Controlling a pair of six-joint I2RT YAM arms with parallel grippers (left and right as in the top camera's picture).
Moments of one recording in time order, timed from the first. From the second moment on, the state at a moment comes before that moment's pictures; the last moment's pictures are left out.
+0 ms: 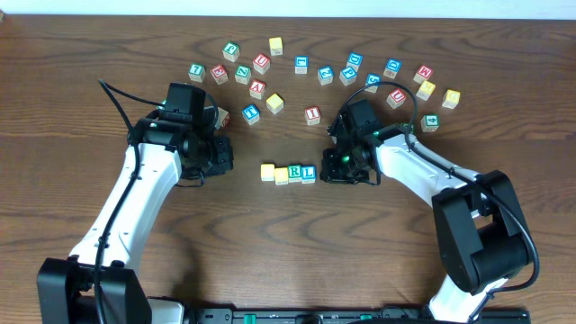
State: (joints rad) left arm -0.15 1.53 1.13 -0.91 0.24 -0.30; right arm 0.42 1.88 1.12 -0.56 -0.40 0.41
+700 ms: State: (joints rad) left arm -0.15 1.53 1.13 -0.91 0.24 -0.30; right arm 0.44 1.88 1.12 -0.53 -0.39 0.45
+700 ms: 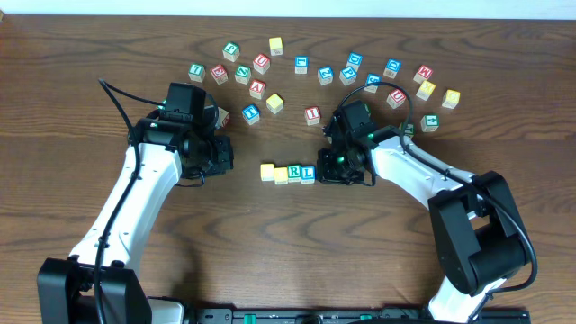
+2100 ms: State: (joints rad) left arm -0.15 1.53 1.13 -0.90 0.24 -0.30; right arm 0.46 1.85 1.24 -0.35 -0.27 0.42
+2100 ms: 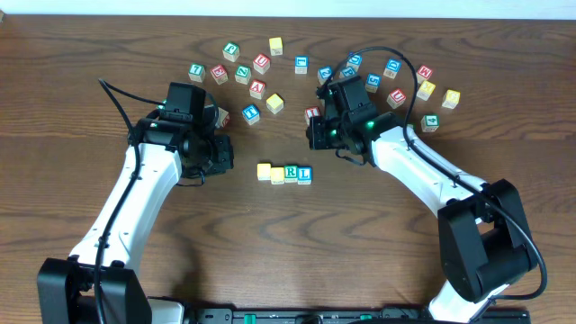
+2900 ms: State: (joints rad) left arm -0.15 1.53 1.13 -0.90 0.24 -0.30; right arm 0.56 1.95 1.24 -0.34 -0.31 0.38
